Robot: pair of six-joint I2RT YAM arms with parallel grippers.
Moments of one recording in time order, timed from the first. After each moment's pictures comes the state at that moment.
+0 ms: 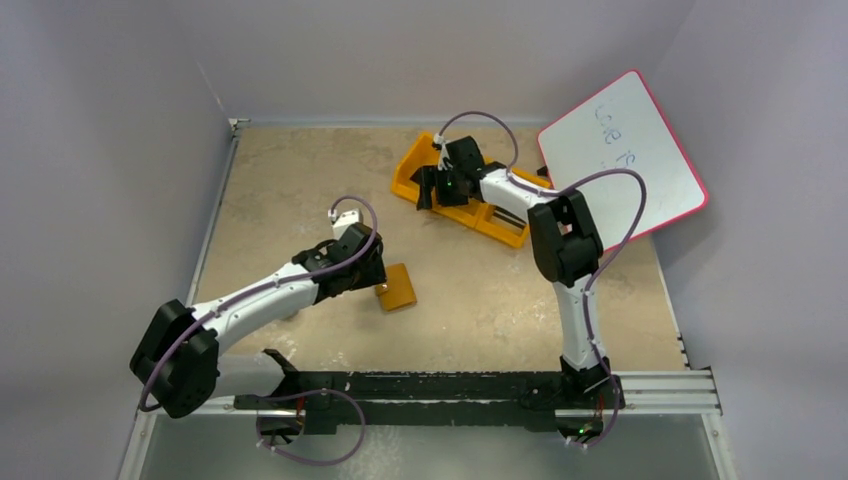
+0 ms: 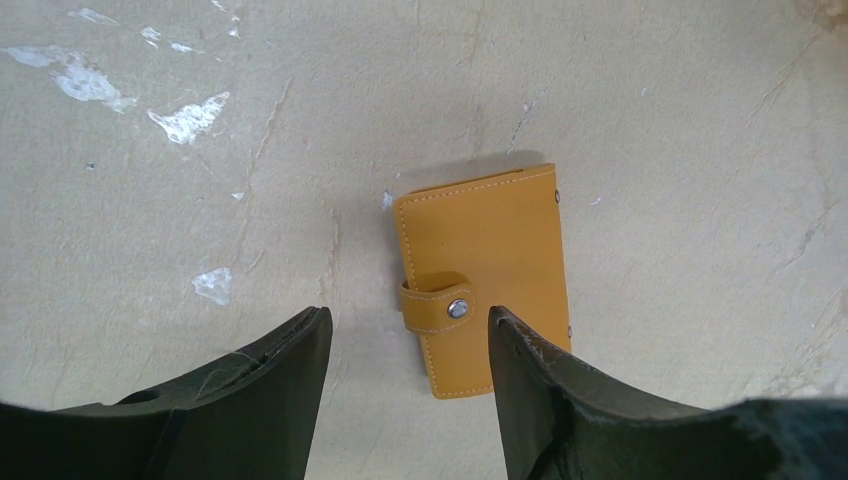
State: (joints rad) left arm -0.70 1.27 0.75 -0.46 -0.32 -0.83; right arm 0.47 2.21 1.67 -0.33 -0.23 0.32
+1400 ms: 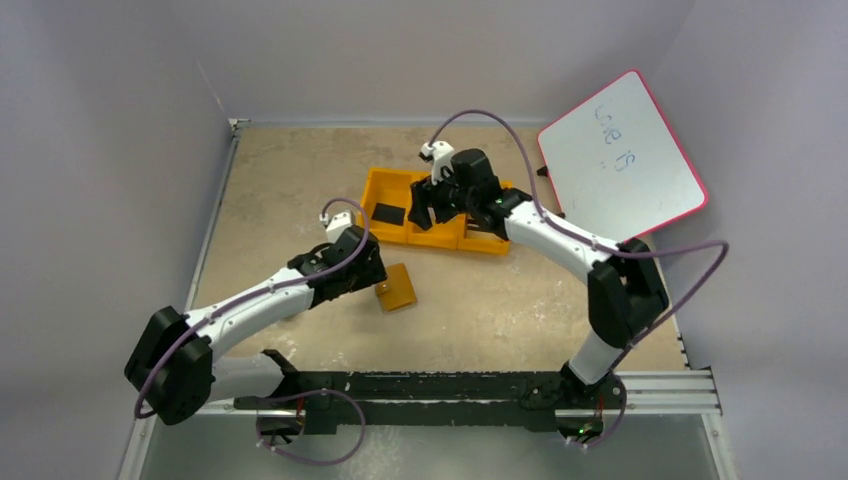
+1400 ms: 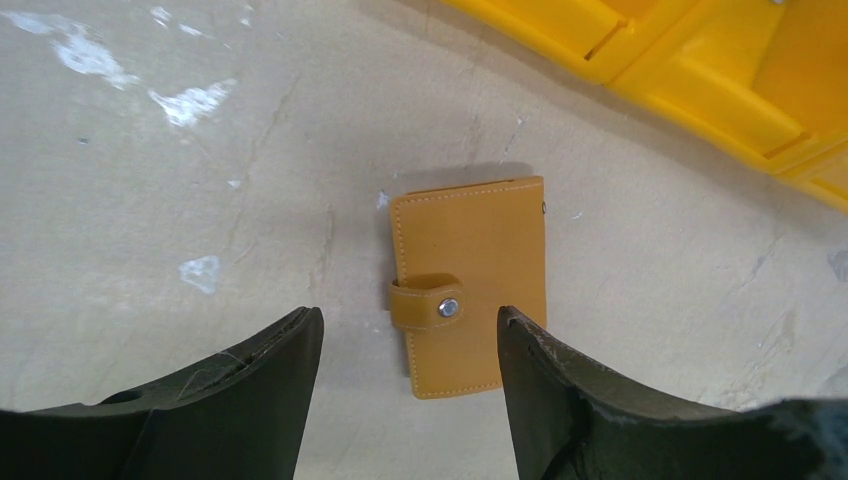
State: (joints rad) left arm -0.70 1.19 0.72 -0.47 -0.36 -0.93; right arm 0.63 1.74 1.32 -0.21 -0.24 0.08
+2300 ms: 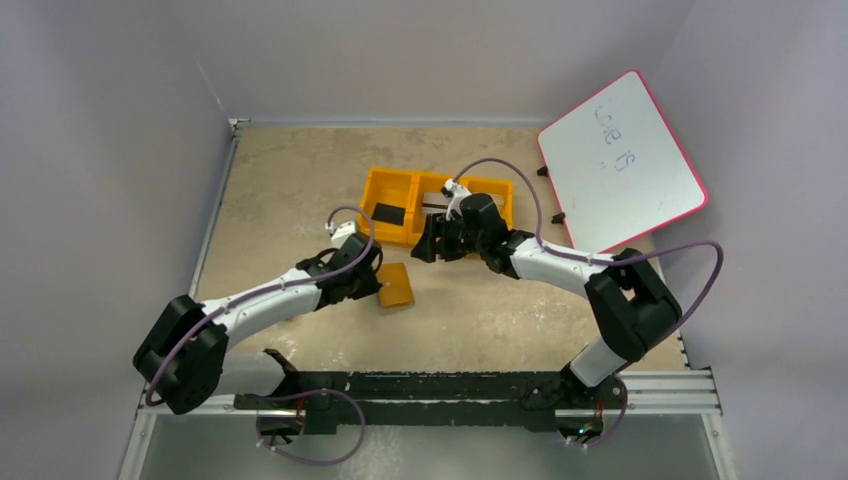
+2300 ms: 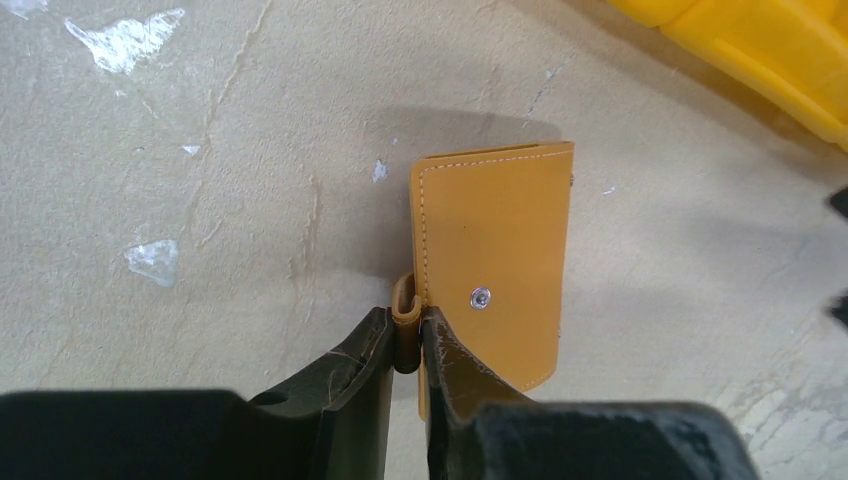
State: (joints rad) left arm -0.70 1.30 0.67 -0.37 -0.26 -0.97; right arm 0.66 1.58 0.88 0.11 -0.26 0.55
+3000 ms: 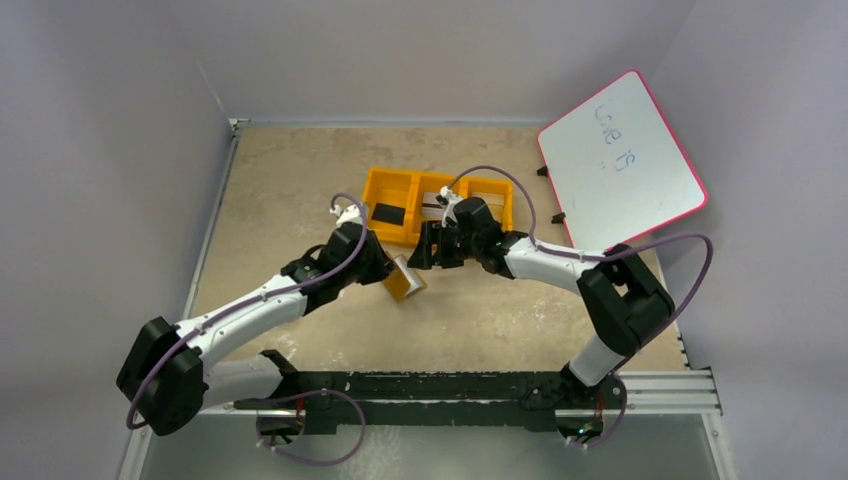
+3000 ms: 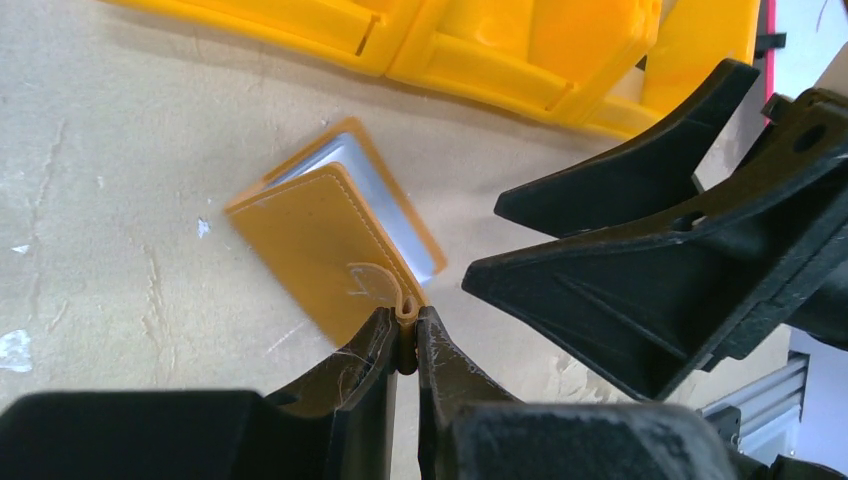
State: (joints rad) left arm -0.70 1.15 0.68 -0.21 -0.14 -0.85; right arm 0.68 1.64 0.90 0.05 -0.31 0.61
